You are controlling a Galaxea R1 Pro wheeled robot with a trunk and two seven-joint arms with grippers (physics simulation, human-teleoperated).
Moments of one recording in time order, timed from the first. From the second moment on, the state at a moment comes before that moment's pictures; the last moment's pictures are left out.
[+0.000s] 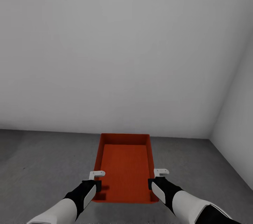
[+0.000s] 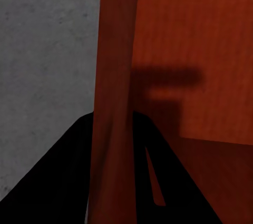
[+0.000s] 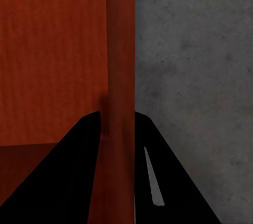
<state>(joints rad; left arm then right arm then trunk) -0.66 -0.12 -0.01 -0.25 0.07 0.27 0.23 -0.74 0.12 0.63 -0.15 -0.66 0.25 -0.33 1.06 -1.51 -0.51</state>
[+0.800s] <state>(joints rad) -0.66 -0.12 -0.01 -0.25 0.07 0.27 0.23 -0.74 0.12 0.63 -0.15 -0.66 0.24 -0.33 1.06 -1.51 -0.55</state>
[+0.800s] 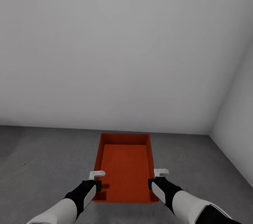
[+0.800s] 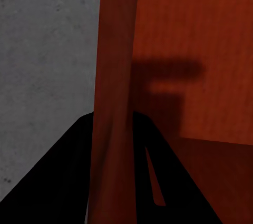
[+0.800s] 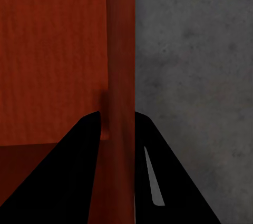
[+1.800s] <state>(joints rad) -0.66 -0.12 -0.01 -0.25 0.07 0.27 0.23 -0.74 0.12 0.63 -0.15 -0.66 0.24 -0.33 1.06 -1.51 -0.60</state>
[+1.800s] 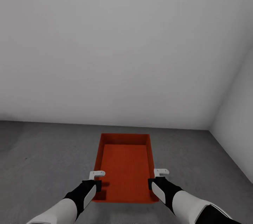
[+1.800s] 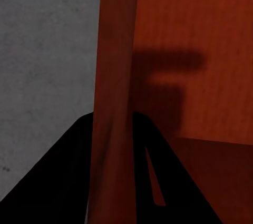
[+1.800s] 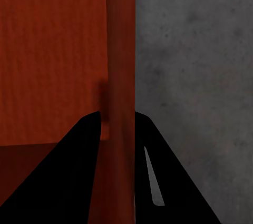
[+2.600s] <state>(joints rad) -0.66 -0.12 -0.01 -0.25 0.07 0.27 0.23 -0.74 0.12 0.63 -0.15 -0.66 0.24 -0.33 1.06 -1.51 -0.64</state>
